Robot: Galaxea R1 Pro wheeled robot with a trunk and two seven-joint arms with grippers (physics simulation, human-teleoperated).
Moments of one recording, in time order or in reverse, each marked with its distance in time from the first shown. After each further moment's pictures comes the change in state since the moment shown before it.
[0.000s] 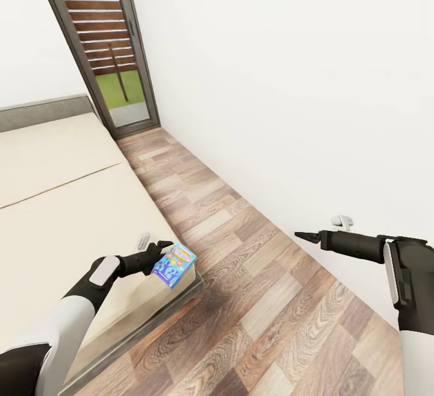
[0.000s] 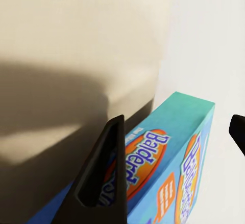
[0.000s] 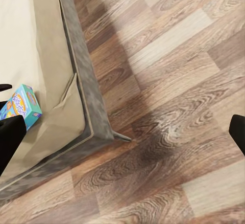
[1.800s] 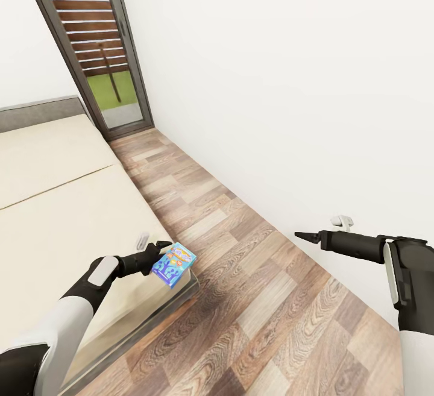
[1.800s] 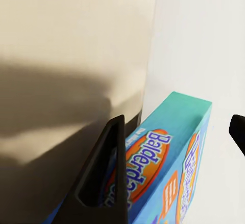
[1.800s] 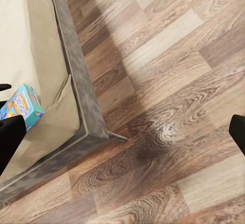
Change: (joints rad) left arm 0.002 0.007 0.001 -0.002 -0.004 -0.001 -0.003; right arm 0.001 0.000 0.000 0.000 -0.001 0.000 0.000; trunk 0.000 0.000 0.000
